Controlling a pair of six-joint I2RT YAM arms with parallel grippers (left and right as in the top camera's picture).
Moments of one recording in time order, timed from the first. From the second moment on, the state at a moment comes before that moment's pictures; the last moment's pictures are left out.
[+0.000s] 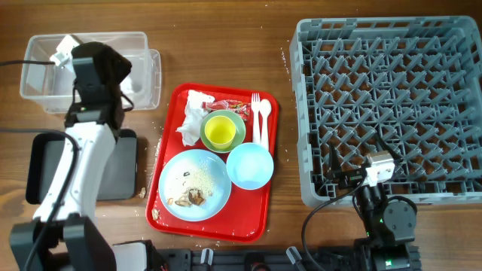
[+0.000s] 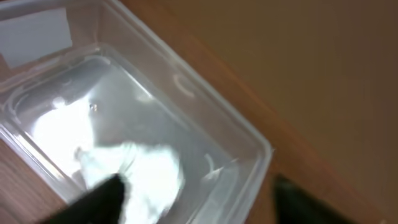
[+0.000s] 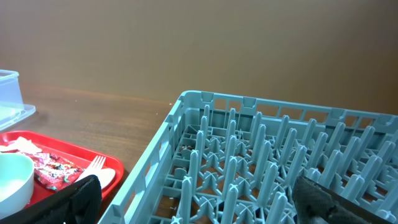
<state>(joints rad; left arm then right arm) 0.10 1.49 1.04 -0.12 -0.25 -0.64 0.10 0.01 0.01 0.00 -0.07 -0.08</state>
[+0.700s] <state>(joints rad) 0.01 1.24 1.04 -0.85 0.42 -0.56 0.10 0.01 0.01 0.00 -0.07 -0.08</state>
